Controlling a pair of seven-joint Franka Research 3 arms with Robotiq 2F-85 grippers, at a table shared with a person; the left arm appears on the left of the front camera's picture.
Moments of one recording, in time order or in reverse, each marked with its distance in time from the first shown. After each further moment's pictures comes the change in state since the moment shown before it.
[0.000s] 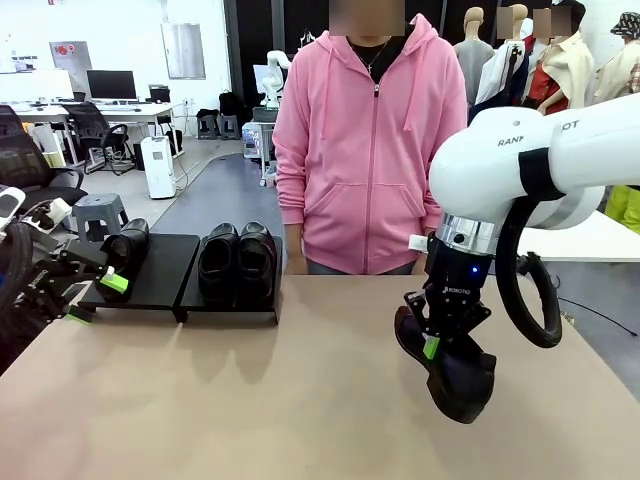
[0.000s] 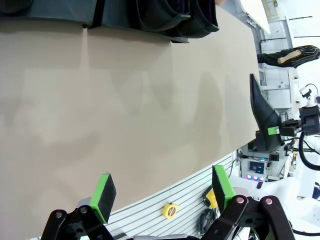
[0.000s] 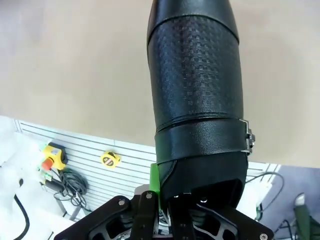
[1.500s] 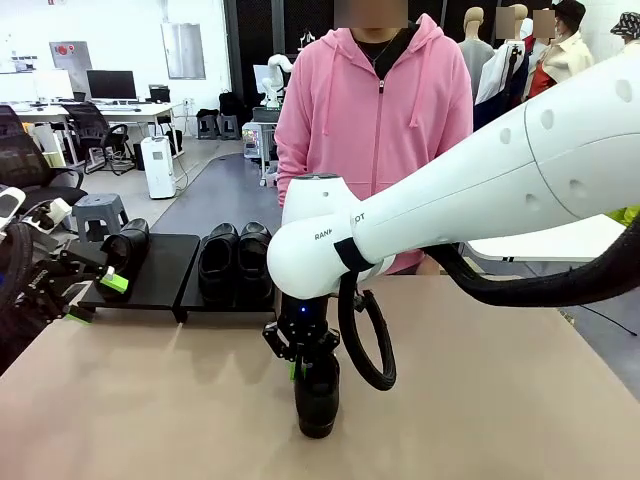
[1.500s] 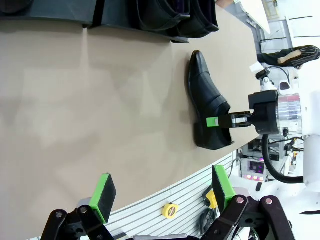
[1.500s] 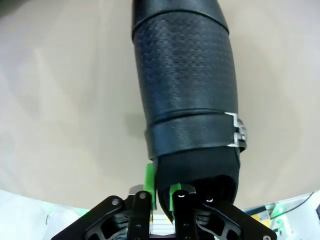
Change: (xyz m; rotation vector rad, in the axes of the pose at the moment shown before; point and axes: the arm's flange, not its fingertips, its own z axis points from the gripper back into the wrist) left arm 0.000 0.000 0.000 0.000 0.000 0.000; right arm 0.070 0.199 -0.126 -0.095 -0.077 -0.172
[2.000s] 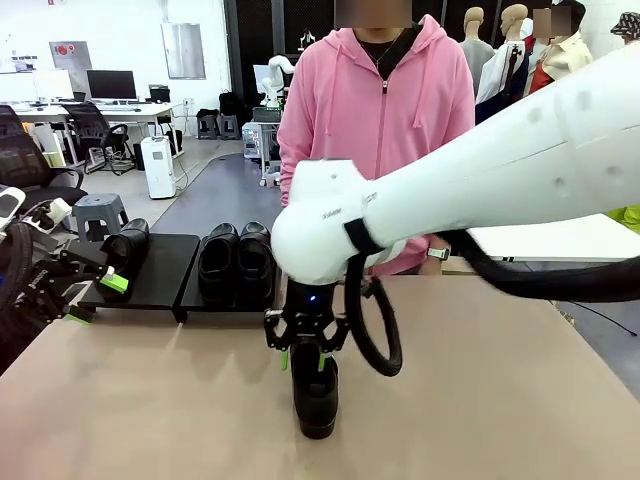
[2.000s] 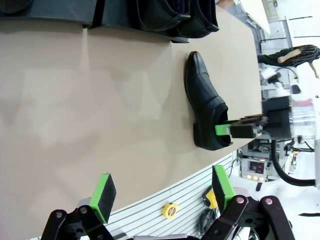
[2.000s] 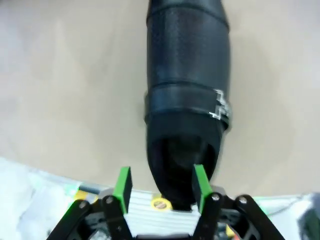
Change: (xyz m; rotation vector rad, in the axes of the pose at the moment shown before) left arm 0.000 0.000 0.000 0.000 0.000 0.000; right arm -0.017 -0.021 0.042 0.035 0.007 0.150
